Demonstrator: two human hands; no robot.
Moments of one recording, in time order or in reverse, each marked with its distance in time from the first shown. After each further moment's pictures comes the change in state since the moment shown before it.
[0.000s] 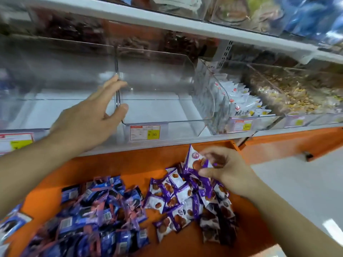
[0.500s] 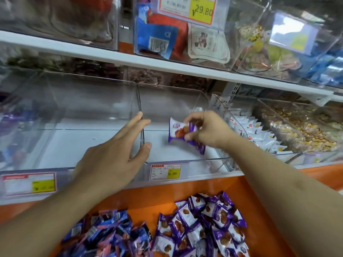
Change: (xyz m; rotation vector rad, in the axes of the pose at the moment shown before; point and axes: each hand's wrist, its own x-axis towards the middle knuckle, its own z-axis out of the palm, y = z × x) left_hand 0.001 -0.003 0.002 0.021 -0.003 0.000; right_hand 0.176 -0.133 0.006 -0.401 0.039 -0.212
